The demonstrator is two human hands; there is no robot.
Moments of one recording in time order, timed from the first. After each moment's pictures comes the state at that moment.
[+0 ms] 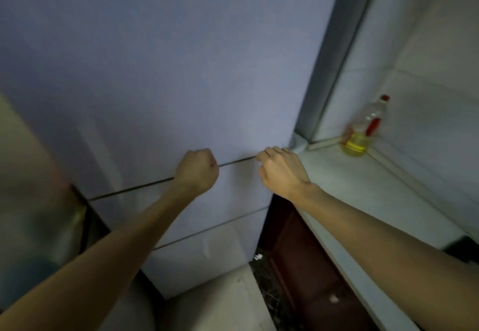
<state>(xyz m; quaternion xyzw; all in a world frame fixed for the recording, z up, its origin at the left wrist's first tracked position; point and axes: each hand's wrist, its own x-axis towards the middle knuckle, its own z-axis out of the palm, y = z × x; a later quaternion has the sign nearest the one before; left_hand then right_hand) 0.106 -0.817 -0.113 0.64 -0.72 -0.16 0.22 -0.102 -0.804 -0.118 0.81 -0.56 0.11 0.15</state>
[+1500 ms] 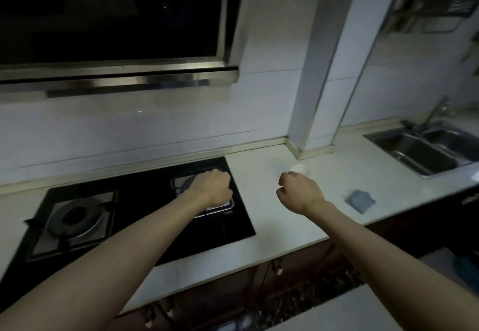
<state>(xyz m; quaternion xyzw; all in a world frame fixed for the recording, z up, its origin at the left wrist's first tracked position) -0.531 -0.109 -0.109 -0.15 -0.99 -0.03 -0.06 -0.517 0.110 -0.129 0.04 -1.00 0.05 0.02</state>
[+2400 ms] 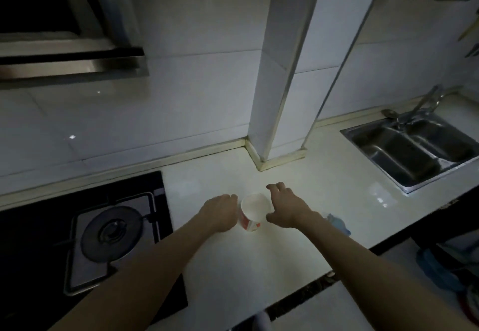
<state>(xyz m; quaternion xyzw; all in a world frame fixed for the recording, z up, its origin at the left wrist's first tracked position) -0.753 0.111 -0.228 -0.19 -0.95 -0.11 -0.21 -0.737 0.297 -0.224 0.01 -0.98 0.07 -0.18</state>
